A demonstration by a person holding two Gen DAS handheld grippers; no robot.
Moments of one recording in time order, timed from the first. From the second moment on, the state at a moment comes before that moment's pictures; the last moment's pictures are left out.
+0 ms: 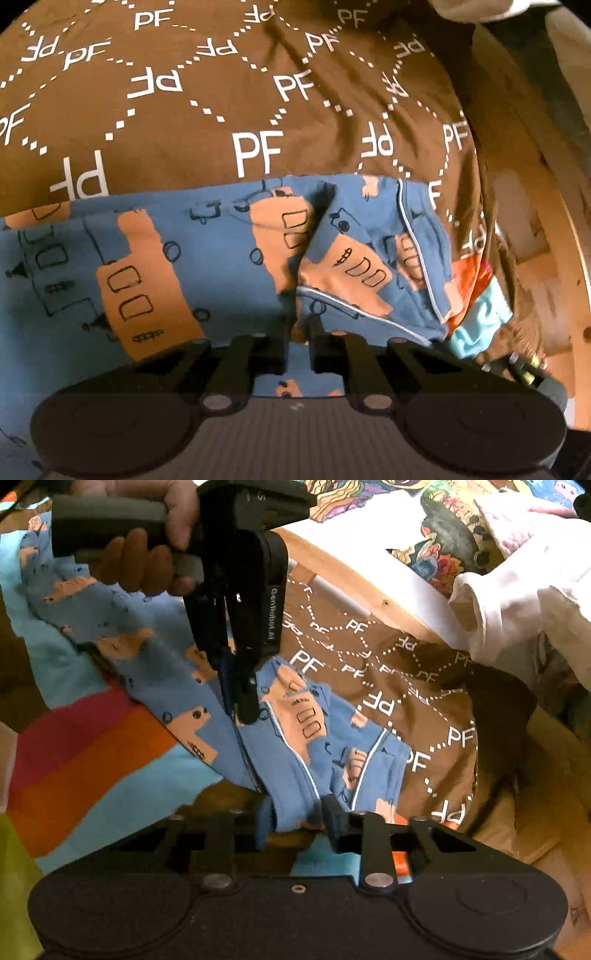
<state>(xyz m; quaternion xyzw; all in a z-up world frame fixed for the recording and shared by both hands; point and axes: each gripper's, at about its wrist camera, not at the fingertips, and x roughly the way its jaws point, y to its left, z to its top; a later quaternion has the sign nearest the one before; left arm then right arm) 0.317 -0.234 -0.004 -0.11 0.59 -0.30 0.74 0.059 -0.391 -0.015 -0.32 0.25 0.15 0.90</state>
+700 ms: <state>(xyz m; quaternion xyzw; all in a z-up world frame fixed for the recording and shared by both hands) 0.358 -0.332 0.067 -0.10 0.48 -0.35 0.80 0.088 -0.513 0.011 0.14 0.29 0.07 0.95</state>
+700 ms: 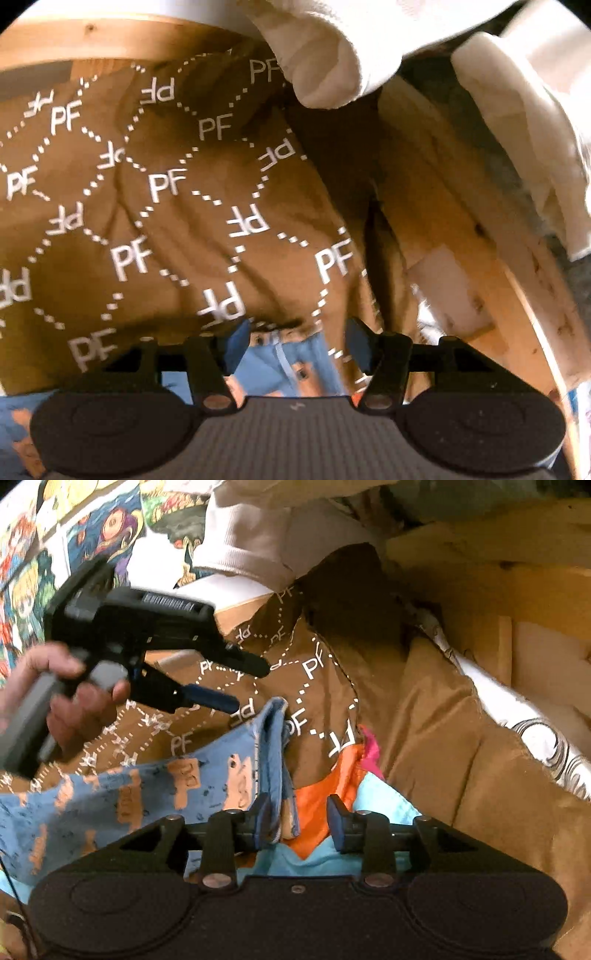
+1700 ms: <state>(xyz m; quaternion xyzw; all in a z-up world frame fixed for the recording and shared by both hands) 0.343 -0.381 0.043 0.00 0.57 -0.32 0.76 0.093 -0.466 0.004 0.07 0.28 0.09 0.95</state>
